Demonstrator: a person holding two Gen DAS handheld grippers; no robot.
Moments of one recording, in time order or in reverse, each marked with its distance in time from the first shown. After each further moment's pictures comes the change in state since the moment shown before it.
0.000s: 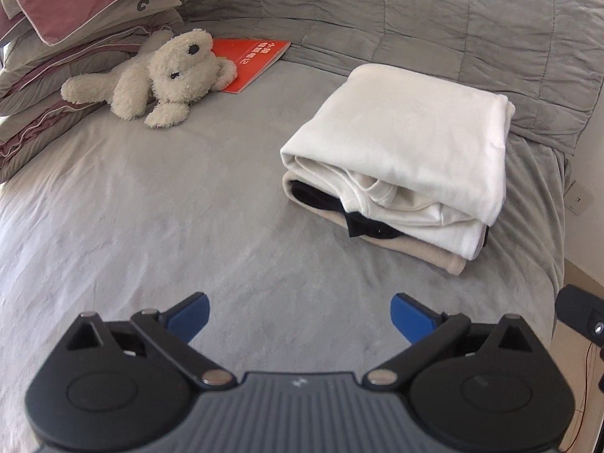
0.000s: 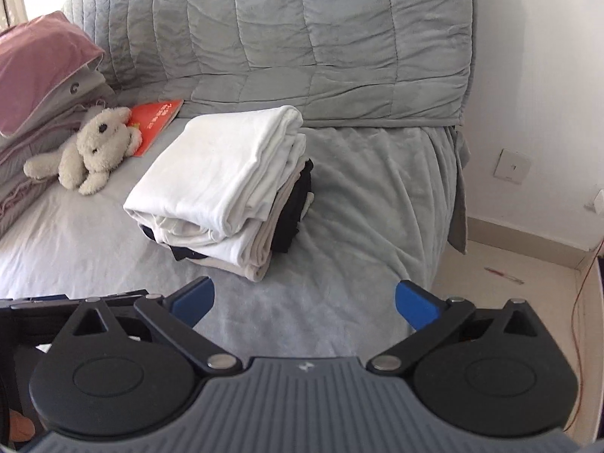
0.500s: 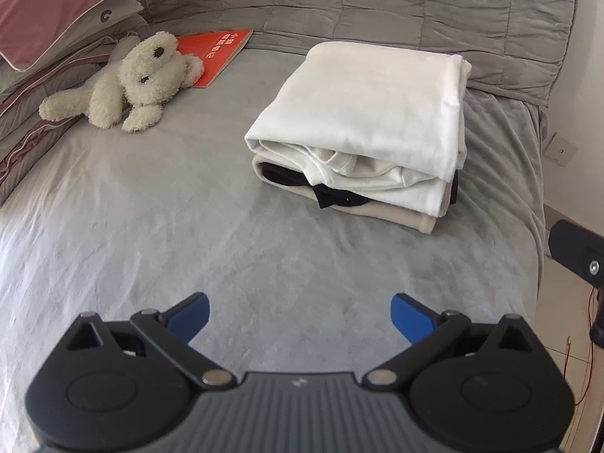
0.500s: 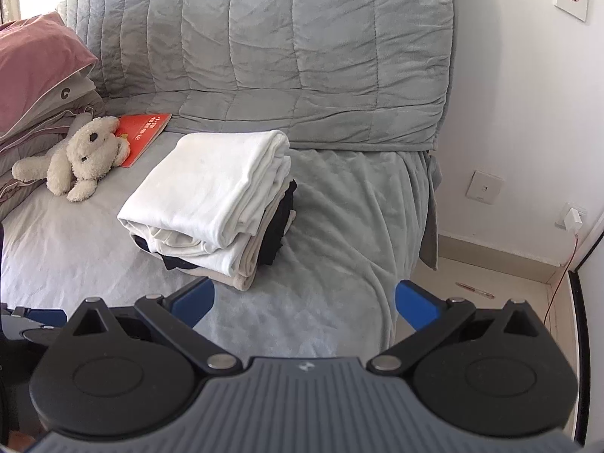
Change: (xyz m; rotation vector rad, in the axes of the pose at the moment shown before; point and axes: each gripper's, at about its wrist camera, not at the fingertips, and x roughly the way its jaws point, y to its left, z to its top) left arm -0.018 -0.015 0.000 0.104 0.058 -0.023; right arm -0.018 0.006 0.001 -0.004 -0.047 -0.084
